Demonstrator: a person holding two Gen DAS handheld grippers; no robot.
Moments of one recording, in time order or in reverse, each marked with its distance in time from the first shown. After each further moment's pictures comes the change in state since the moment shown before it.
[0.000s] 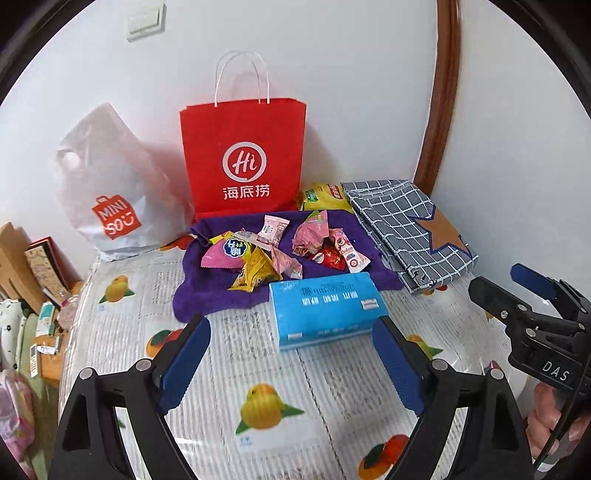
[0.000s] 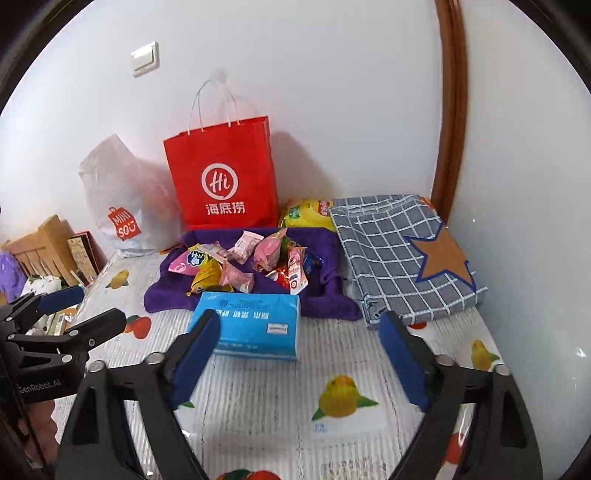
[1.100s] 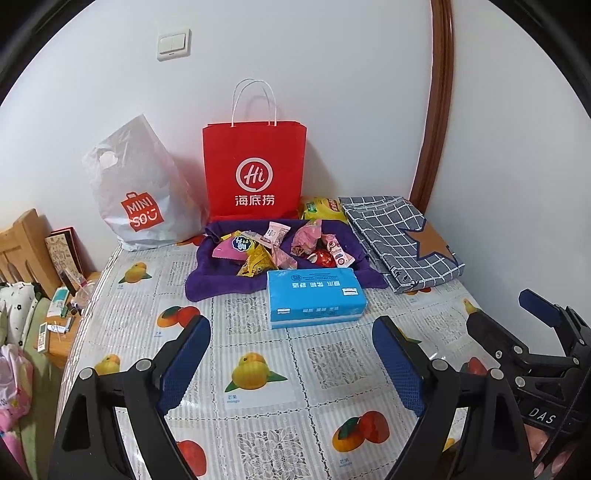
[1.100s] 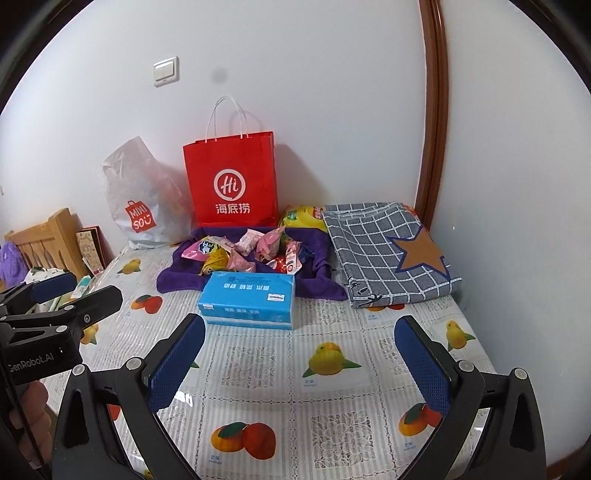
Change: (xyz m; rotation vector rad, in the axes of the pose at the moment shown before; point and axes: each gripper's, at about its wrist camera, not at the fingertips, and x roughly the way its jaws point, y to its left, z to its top) left arm -0.064 -0.023 -0.039 -0.048 -0.078 0.035; right arm -0.073 -0.004 -0.044 -0.034 -0.058 -0.009
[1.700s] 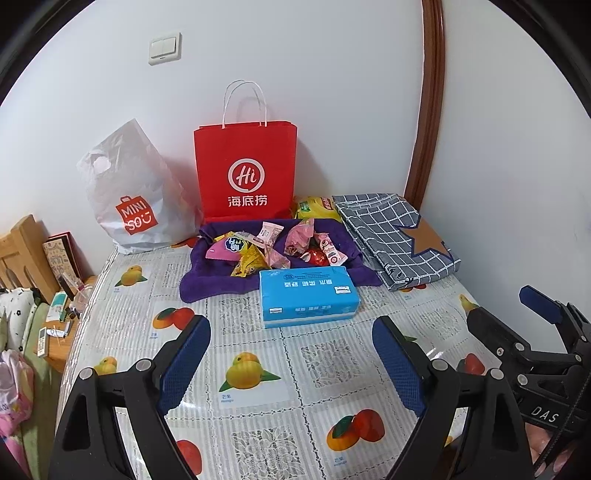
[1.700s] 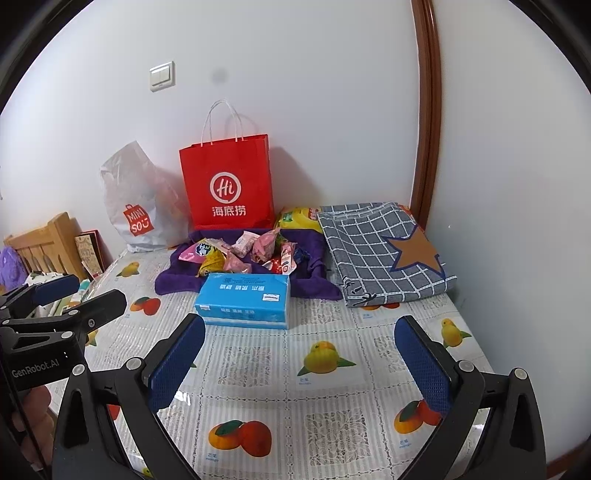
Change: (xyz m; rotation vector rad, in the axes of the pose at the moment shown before) left arm -0.001 -0.007 -0.001 0.018 0.000 -0.009; right arm -0.006 -0.009 -0.002 0.011 -0.009 -0.004
